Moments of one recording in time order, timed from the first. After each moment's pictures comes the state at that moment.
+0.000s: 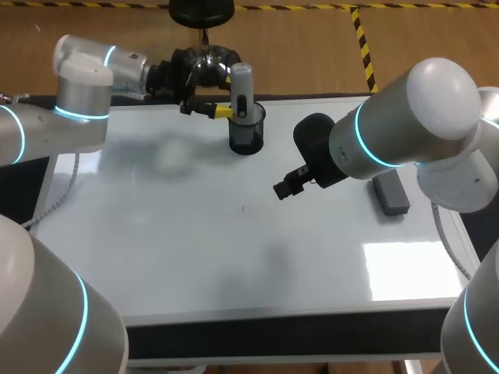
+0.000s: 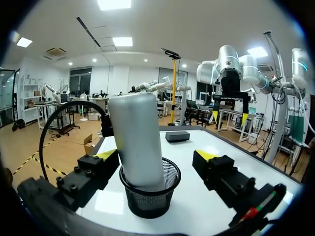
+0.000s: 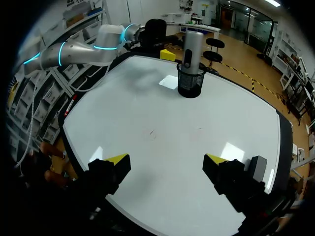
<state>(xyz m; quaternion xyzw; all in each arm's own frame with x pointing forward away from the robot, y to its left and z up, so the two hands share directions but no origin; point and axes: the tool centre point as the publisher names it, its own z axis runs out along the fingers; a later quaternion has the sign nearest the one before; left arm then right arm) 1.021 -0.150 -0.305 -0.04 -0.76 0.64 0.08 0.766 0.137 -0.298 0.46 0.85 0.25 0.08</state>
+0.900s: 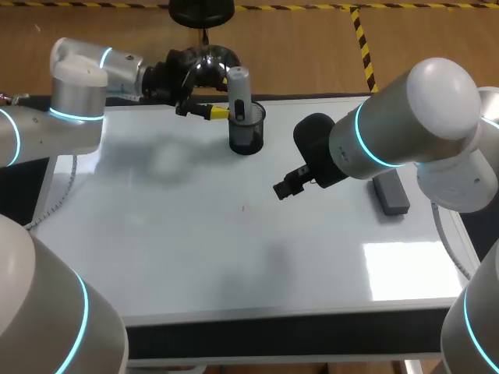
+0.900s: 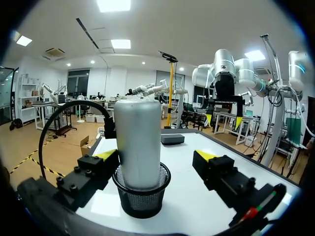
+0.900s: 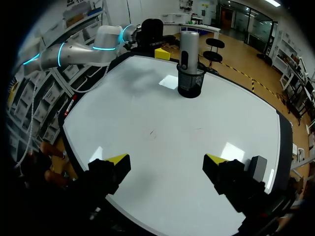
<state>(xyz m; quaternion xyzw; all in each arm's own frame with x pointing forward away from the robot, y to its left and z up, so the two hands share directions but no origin) 1.010 -0.143 -0.298 -0.04 -0.75 0.65 0.10 0.766 0.137 -0.298 0.46 0.85 0.25 0.08</state>
